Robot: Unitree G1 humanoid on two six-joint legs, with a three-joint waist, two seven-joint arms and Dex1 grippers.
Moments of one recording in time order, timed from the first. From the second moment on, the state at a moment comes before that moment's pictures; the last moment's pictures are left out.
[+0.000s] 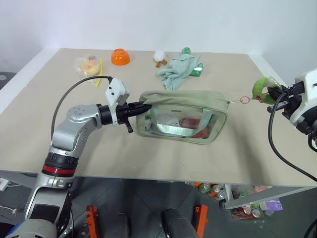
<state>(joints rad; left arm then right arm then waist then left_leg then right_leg) -0.70 0.48 -0.07 0.02 -0.42 0.46 -0.92 -0.37 -0.96 -0.42 -0.29 0.41 0.74 0.46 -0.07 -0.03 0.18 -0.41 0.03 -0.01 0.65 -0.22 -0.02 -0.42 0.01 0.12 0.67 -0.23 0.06</state>
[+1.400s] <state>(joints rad) -0.68 0.47 -0.07 -0.02 -0.44 0.51 -0.89 -0.06 -0.61 -0.22 -0.38 0.19 0.73 0.30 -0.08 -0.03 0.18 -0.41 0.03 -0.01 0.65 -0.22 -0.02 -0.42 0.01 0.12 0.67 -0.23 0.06</state>
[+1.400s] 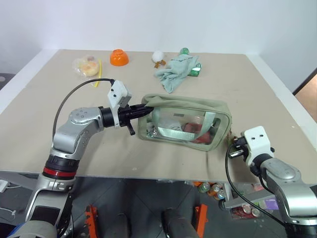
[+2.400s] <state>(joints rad) -0.46 0.66 0.13 -0.17 -0.52 0.60 -0.83 -0.03 -0.86 -0.53 -0.40 0.59 0.76 0.76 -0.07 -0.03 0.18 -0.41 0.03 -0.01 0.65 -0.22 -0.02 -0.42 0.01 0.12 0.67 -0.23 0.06</state>
